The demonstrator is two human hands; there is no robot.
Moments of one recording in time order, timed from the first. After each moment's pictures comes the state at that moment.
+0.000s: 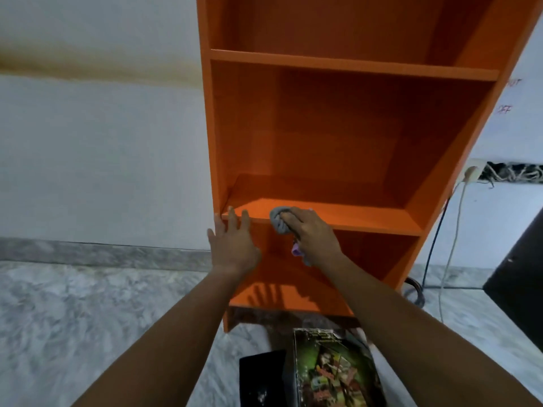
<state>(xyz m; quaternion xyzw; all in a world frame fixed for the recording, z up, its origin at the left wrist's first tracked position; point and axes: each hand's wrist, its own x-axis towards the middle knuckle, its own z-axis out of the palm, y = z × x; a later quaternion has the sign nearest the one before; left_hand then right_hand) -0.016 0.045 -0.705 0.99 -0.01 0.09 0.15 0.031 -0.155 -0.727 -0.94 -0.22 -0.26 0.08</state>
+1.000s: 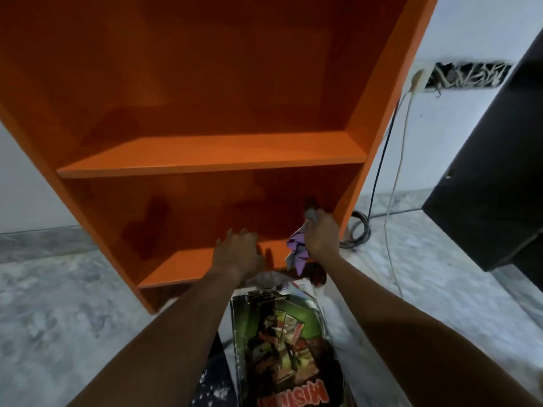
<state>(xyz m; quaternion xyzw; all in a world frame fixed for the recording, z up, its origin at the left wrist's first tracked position) 0.029 -0.122 -0.843 0.97 -0.18 -0.10 0.12 0.026 -0.322 -0.878 -0.90 0.22 -0.16 0.35</state>
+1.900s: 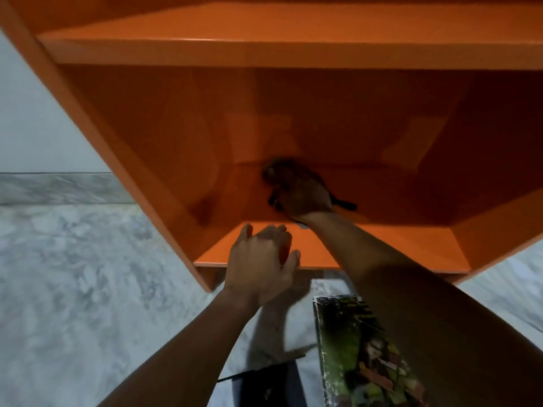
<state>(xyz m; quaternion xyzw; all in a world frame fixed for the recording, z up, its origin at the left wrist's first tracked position) 0.086 -0.016 -0.986 0.97 -0.19 0.05 0.16 0.218 -0.158 -1.000 -0.98 -0.09 -0.04 0.18</state>
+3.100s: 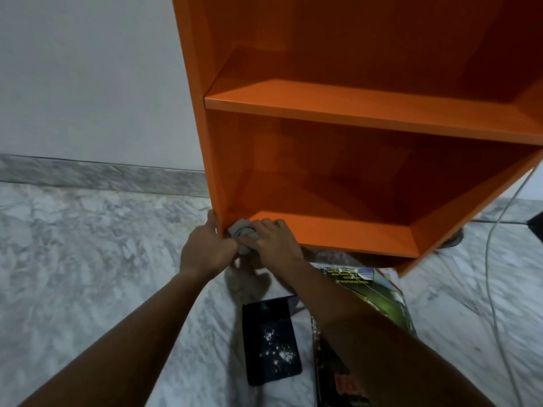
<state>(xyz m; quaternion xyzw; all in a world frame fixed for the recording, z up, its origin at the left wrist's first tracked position) 0.003 0.094 -0.903 0.90 0.10 -0.05 0.42 0.048 -0.071 -0.968 -0.95 -0.31 -0.10 -0.01</state>
